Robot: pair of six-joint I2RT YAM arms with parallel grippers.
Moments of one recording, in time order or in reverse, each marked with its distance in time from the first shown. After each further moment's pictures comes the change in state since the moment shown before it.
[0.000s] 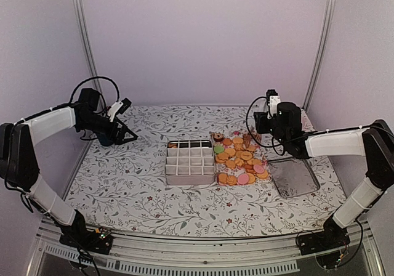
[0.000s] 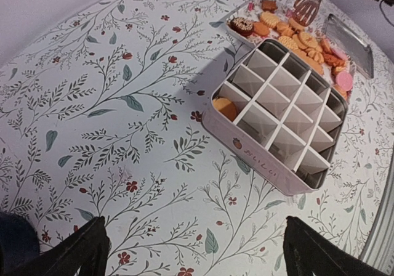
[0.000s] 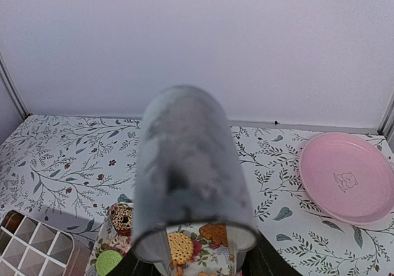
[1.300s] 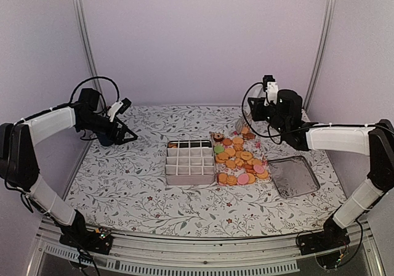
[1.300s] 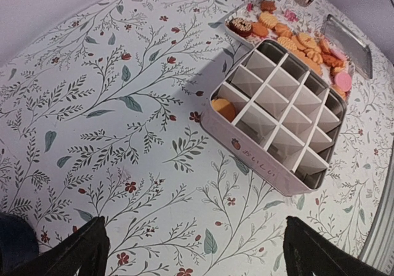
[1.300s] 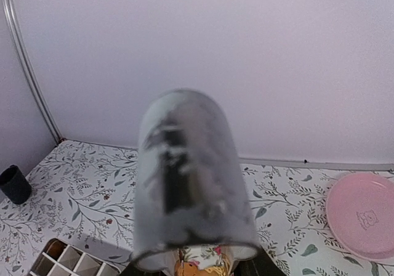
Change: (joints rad) left arm 0.000 0.000 0.000 0.000 0.006 -0.001; right arm 0.013 -0.020 0.090 -0.013 -0.080 0.005
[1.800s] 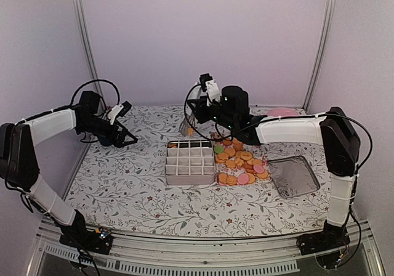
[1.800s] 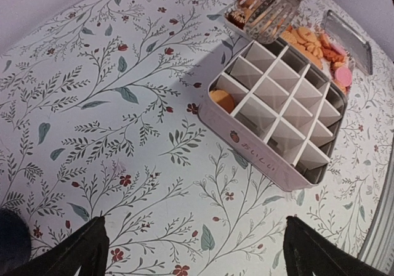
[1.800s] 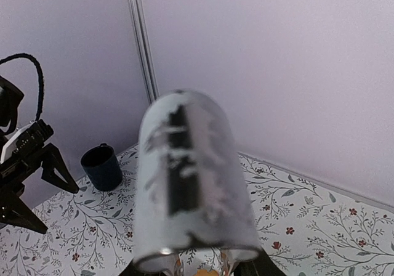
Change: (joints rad) left arm 0.000 0.000 -0.026 0.005 -0.002 0.002; right arm 0.271 0.404 0.504 -0.003 -0.127 -0.057
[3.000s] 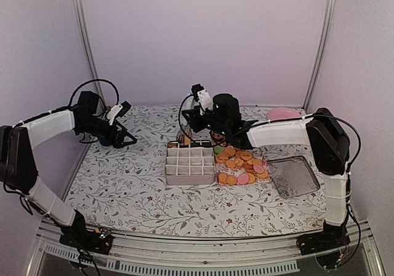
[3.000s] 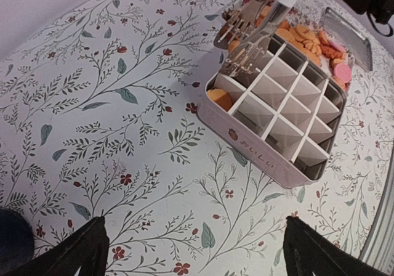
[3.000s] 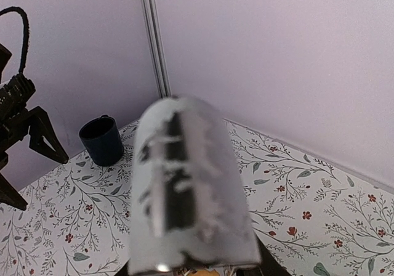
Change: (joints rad) left arm 0.000 -0.025 -0.022 0.003 -0.003 0.019; right arm 0.031 0.126 0.057 -0.022 -0.052 -0.008
